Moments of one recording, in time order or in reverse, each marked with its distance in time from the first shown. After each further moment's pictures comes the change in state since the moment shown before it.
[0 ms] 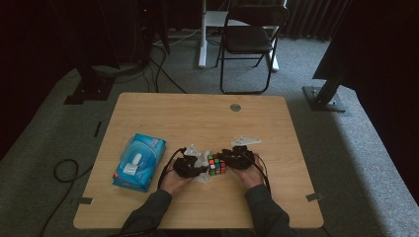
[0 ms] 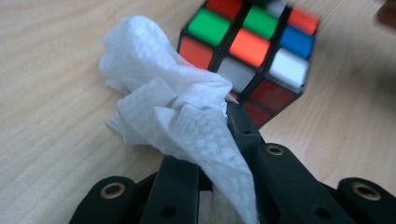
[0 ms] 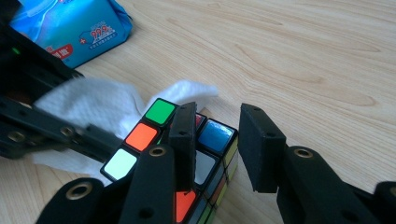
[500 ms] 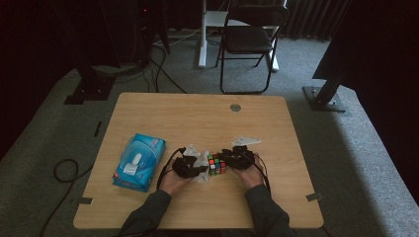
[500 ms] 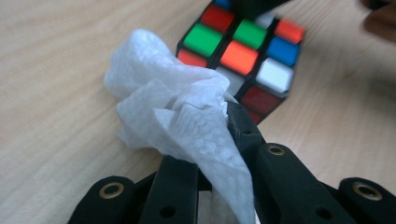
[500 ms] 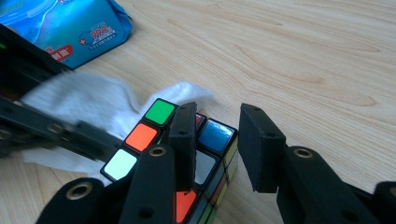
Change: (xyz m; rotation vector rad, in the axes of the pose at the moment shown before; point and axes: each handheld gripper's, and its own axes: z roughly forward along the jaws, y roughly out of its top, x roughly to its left) left arm -0.005 0.005 -0.017 -0.050 0.001 0.016; right arm 0.000 0.000 0.000 -0.002 0.000 0.000
